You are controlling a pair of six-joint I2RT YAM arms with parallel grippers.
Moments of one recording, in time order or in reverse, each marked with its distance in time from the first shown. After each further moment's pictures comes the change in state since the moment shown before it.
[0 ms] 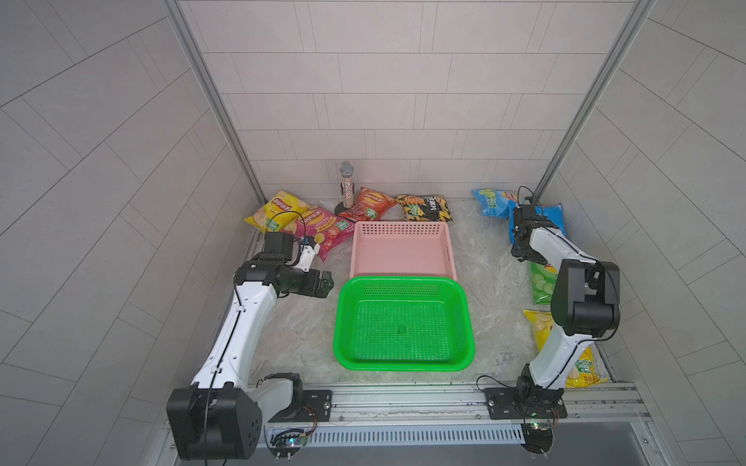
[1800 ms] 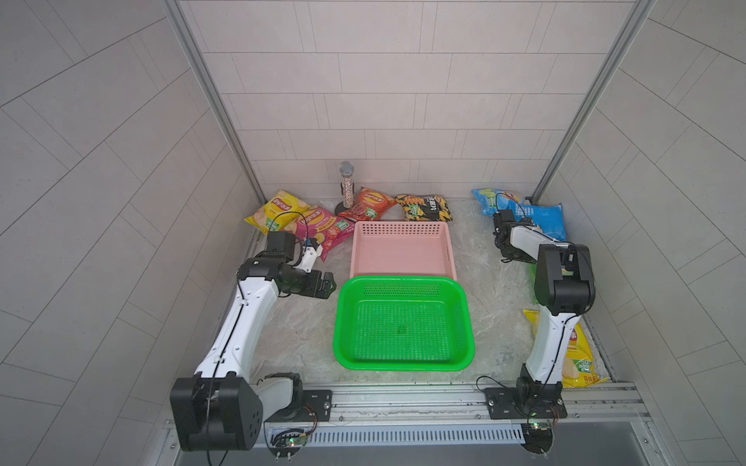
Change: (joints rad) left arm 0.000 0.039 0.000 -0.019 0.041 0.007; right arm 0.063 0.220 0.099 0.018 0.254 0.038
